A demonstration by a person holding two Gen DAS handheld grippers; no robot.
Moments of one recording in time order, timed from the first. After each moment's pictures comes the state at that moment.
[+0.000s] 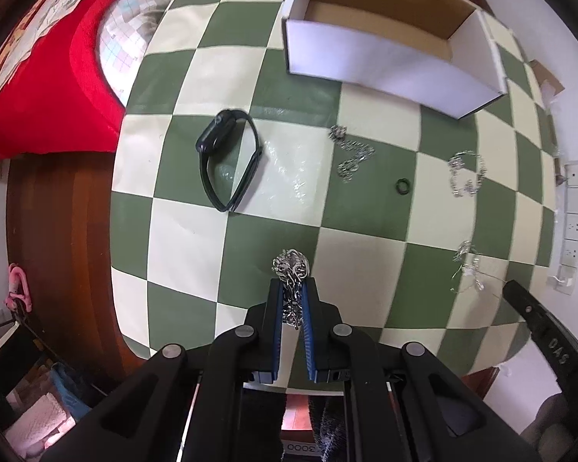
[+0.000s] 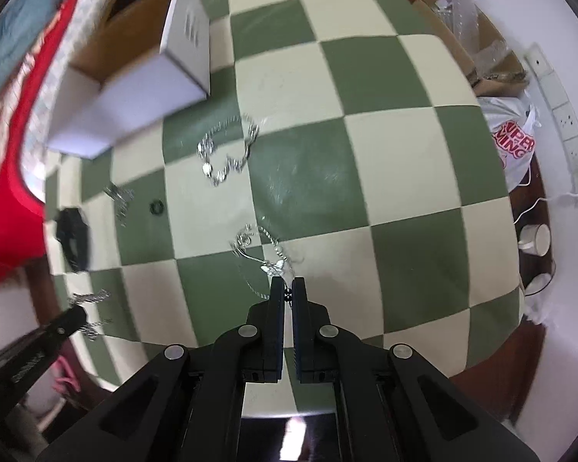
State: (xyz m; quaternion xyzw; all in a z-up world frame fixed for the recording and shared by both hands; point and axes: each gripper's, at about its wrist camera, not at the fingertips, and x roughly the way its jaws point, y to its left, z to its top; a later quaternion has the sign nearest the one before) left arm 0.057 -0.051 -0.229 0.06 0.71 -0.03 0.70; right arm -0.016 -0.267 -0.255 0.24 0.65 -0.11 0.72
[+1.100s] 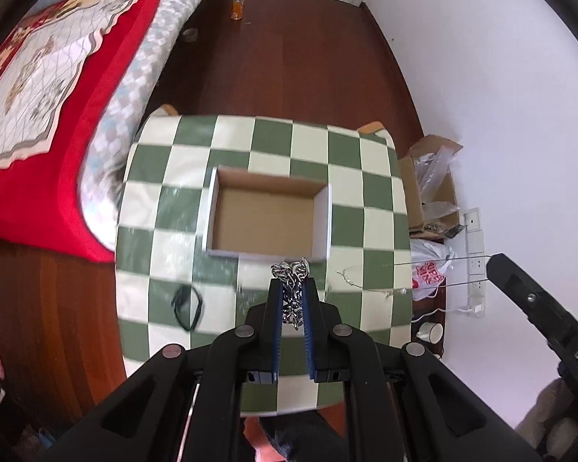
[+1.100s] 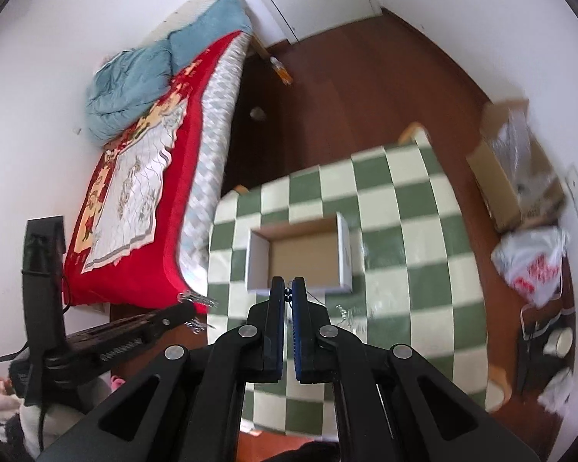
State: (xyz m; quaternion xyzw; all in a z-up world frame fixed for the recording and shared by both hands) left arm 0.160 -0.110 -0.033 0.00 0.62 -0.17 0.76; right arm 0.063 -0.308 0.012 0.26 0.48 0.02 0.84
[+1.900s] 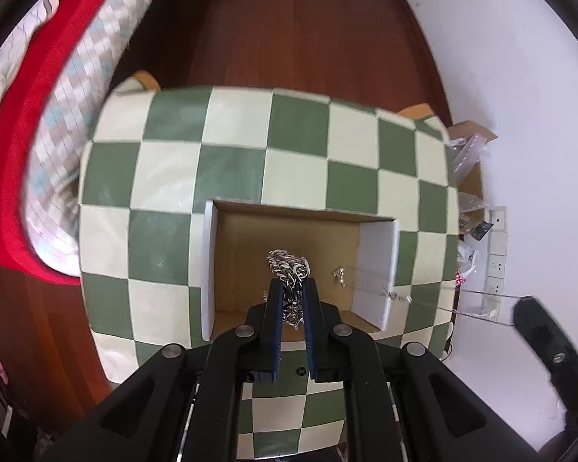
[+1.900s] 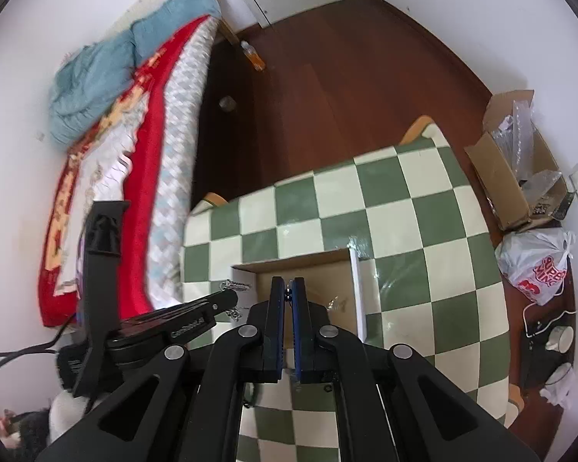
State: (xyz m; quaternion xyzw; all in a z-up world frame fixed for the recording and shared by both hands) left arm 0.275 -0.122 -0.166 0.00 0.70 -0.17 0.70; right arm 0.183 -0.281 -0.080 0.27 0.54 -0.04 0.80
